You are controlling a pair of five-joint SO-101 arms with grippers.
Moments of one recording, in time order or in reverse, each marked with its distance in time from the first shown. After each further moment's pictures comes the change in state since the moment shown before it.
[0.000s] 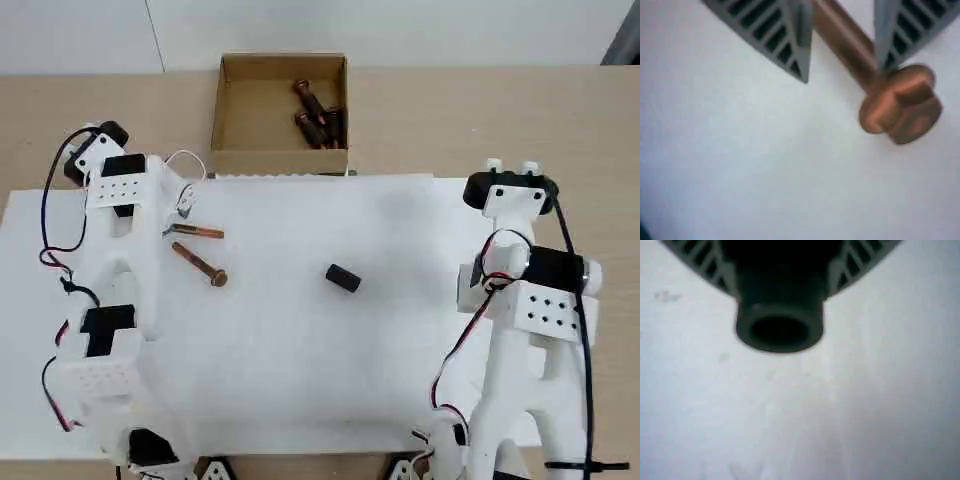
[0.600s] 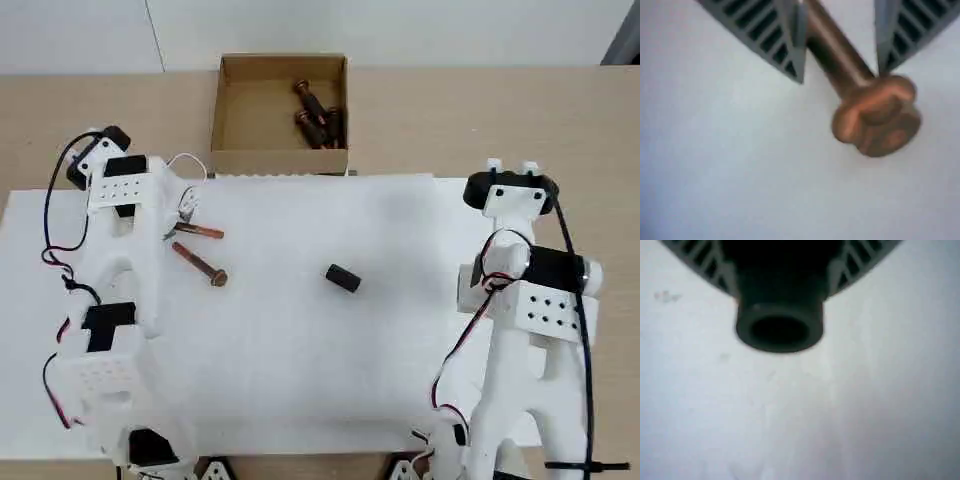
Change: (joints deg) left arm -0.2 2.7 -0.3 -0.4 0.2; right arm 0.0 0.0 0.0 0.0 0.0
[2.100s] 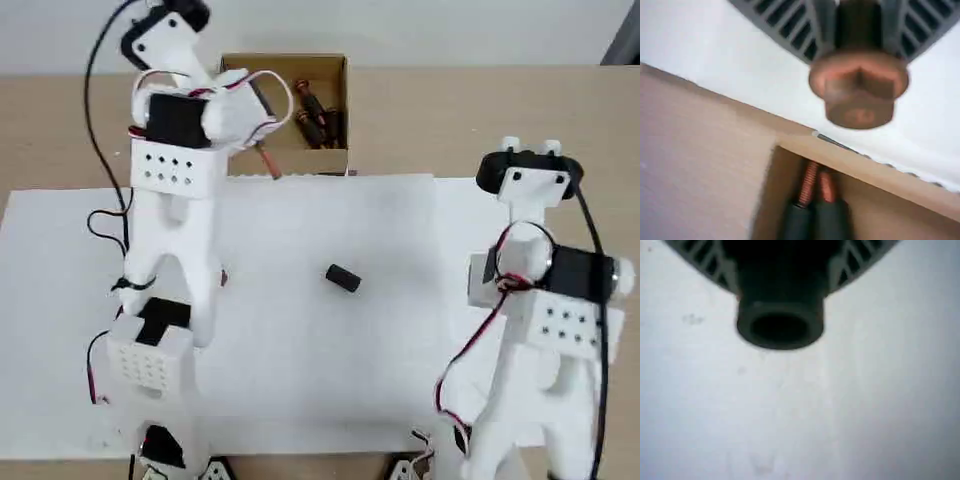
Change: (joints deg) left arm 21.3 -0.5 -55.9 29.6 -3.0; right arm 0.0 -5.2 -14.2 12.8 0.0
